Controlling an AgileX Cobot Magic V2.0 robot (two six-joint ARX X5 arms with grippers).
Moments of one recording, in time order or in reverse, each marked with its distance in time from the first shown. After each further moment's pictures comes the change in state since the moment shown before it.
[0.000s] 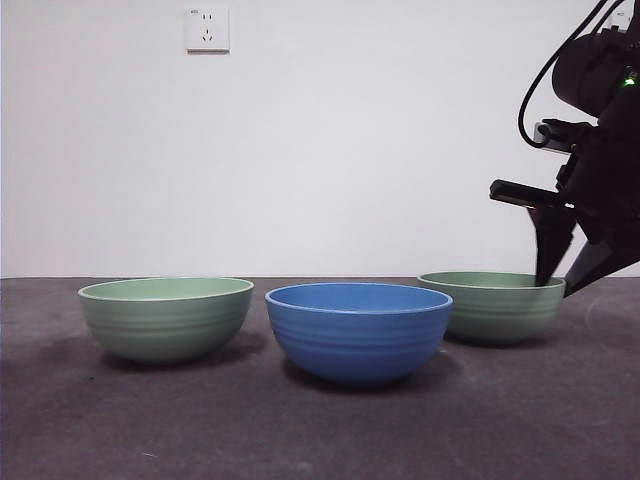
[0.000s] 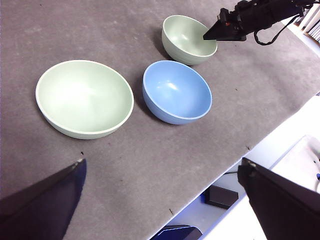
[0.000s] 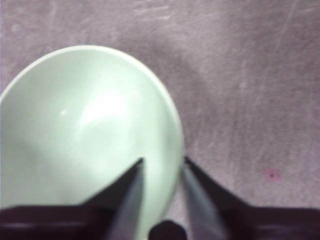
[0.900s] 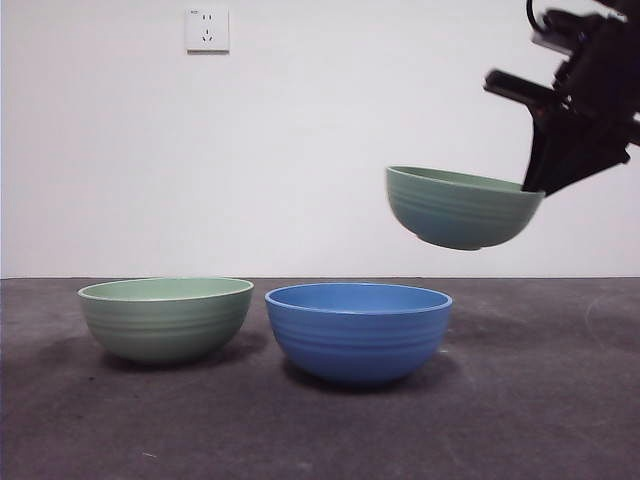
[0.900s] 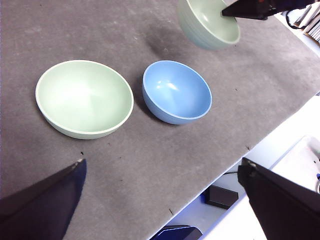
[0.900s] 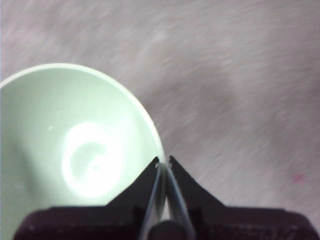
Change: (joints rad) left arm 0.000 0.000 0.000 0.000 0.000 0.000; right arm 0.096 -0.261 0.004 -0.108 -0.056 -0.035
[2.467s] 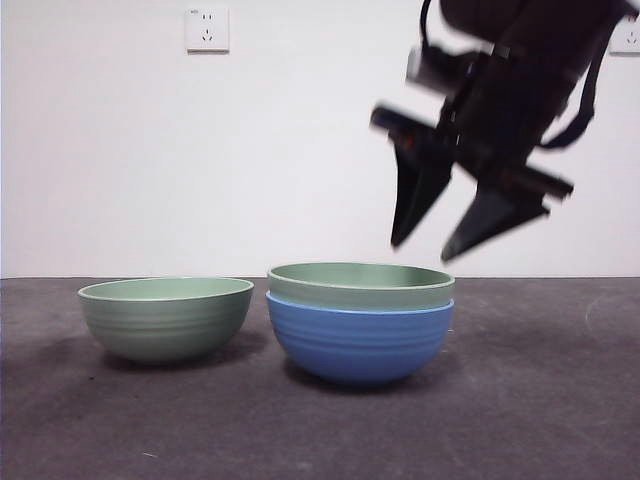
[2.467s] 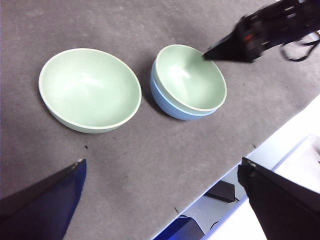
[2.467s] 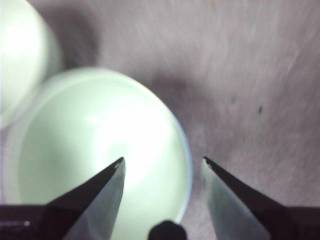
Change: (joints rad) left arm 0.000 0.107 0.000 0.036 -0.013 0.000; right arm 0.288 0.098 0.001 -0.011 0.004 -0.019
